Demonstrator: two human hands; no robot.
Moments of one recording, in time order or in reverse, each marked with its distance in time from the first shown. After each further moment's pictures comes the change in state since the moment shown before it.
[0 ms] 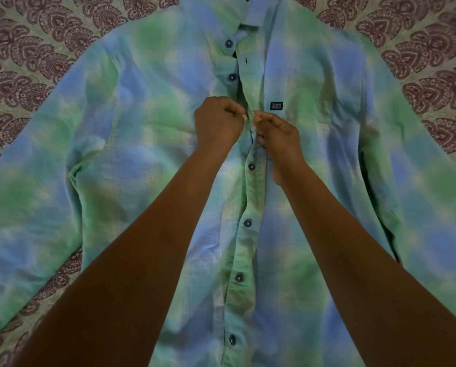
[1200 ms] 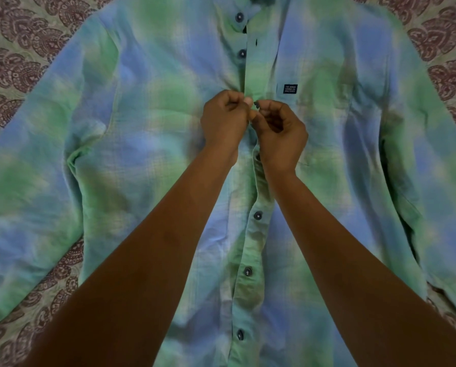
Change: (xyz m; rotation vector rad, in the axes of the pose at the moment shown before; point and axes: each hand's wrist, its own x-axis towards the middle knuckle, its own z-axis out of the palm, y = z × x) left_hand -0.010 -0.016 0.007 -0.326 0.038 -0.147; right_hand -0.005 0.034 0.018 -0.232 0.266 -0.384
